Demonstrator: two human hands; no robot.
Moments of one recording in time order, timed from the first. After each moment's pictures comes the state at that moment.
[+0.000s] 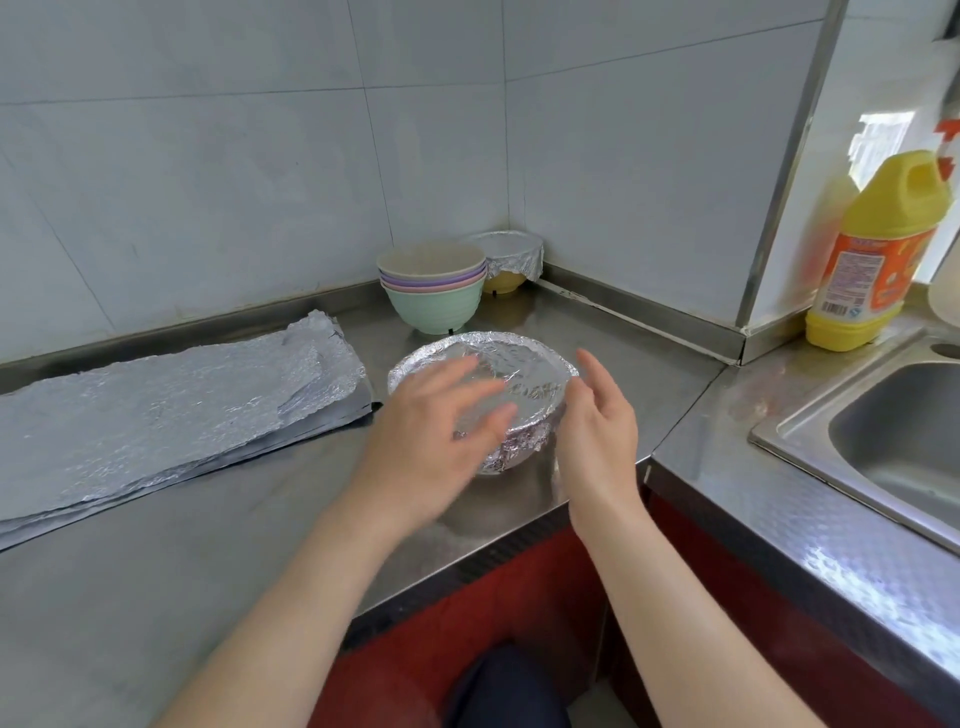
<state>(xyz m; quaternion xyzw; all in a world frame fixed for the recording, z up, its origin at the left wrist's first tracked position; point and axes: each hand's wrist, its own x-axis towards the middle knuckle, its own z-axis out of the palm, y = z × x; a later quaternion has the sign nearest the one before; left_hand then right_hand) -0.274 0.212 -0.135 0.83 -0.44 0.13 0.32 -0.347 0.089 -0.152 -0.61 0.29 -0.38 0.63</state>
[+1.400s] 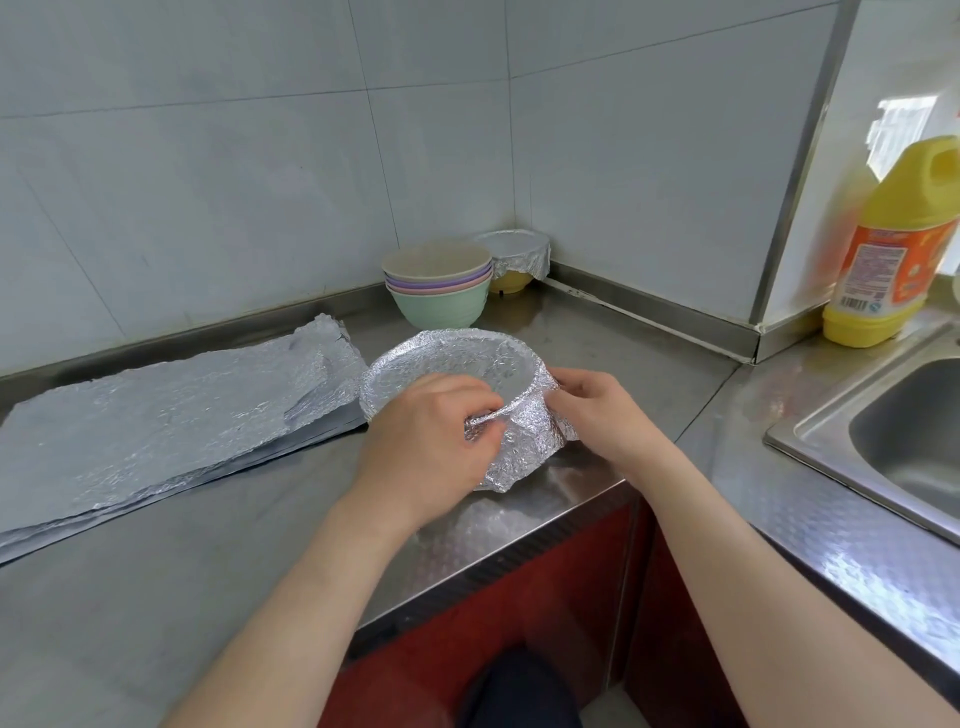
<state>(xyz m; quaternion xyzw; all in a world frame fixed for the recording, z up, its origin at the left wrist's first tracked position) -0.269 0.208 -0.136 0.83 -0.43 0.20 0.29 -0.329 0.028 -0.158 -0.80 0.13 -0.17 0.57</state>
